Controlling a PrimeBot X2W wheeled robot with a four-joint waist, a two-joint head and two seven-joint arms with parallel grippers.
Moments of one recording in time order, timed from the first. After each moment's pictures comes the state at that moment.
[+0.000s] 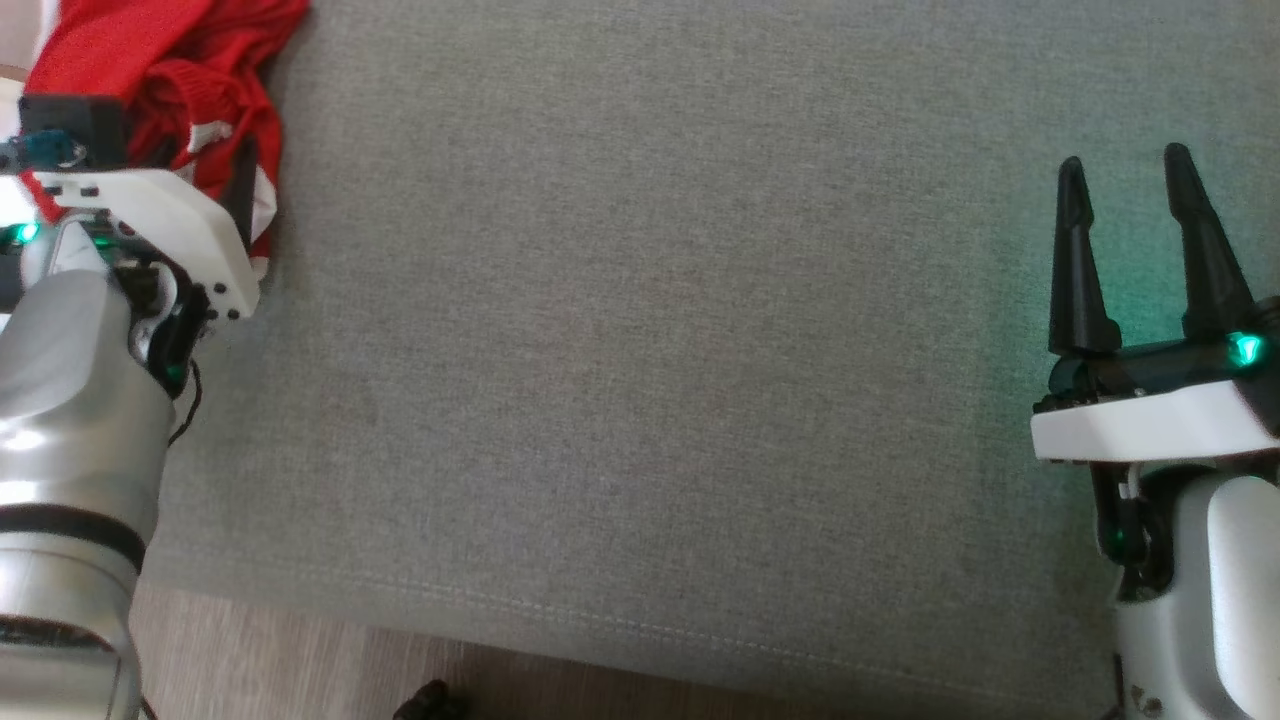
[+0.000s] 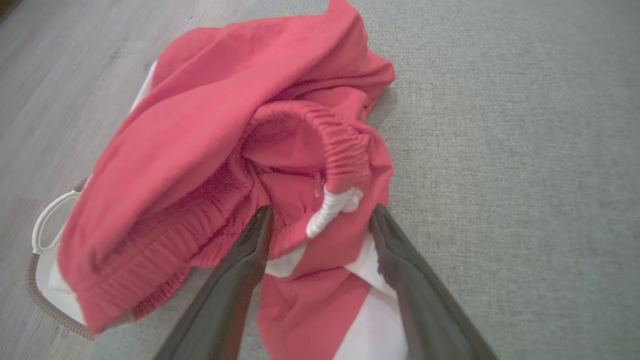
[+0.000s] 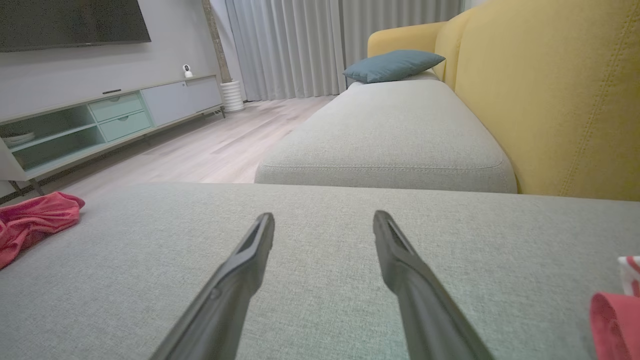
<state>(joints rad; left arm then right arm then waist) -0.92 0.30 -0.37 1.09 -0.40 -0.13 -0.06 -0.22 -0.05 -0.04 -0.09 0.07 0.13 -0.07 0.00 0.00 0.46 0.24</state>
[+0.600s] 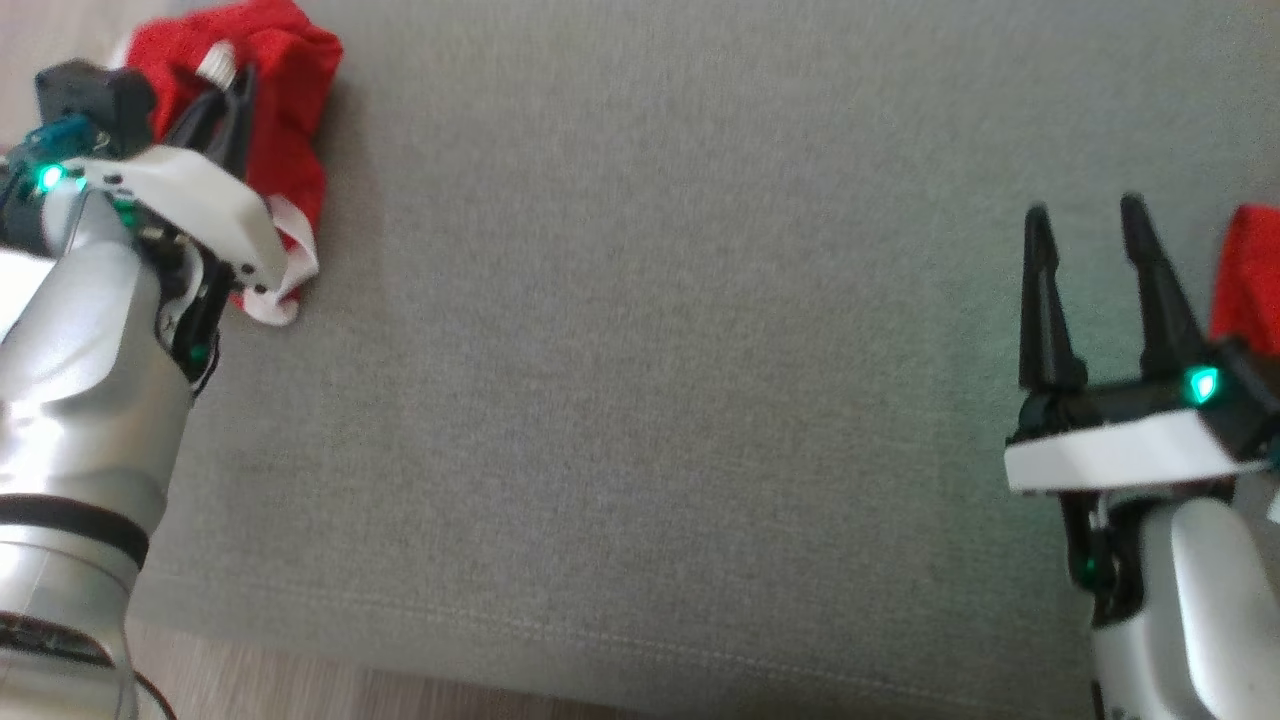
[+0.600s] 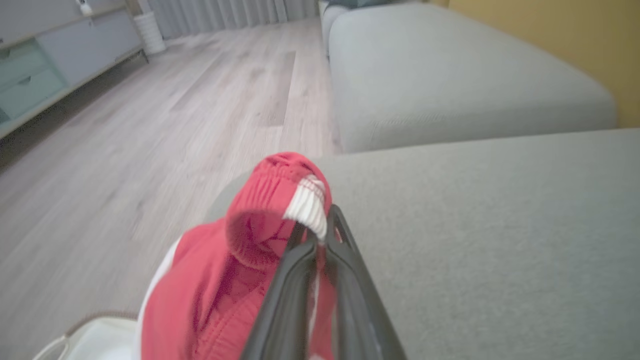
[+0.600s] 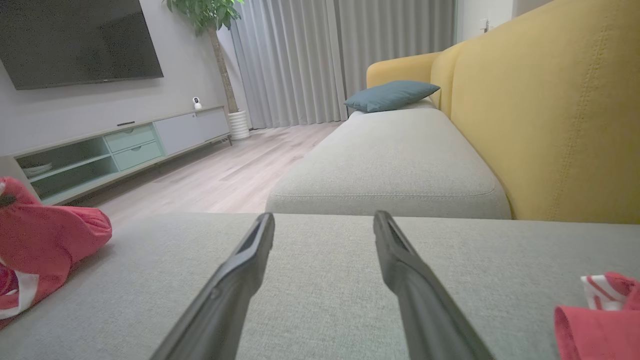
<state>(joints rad) -0.94 0.32 -0.55 1.01 -0.49 -0.13 -0.24 -0.20 -0.05 -0.01 0.00 0.12 0.13 -0.13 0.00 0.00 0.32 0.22</state>
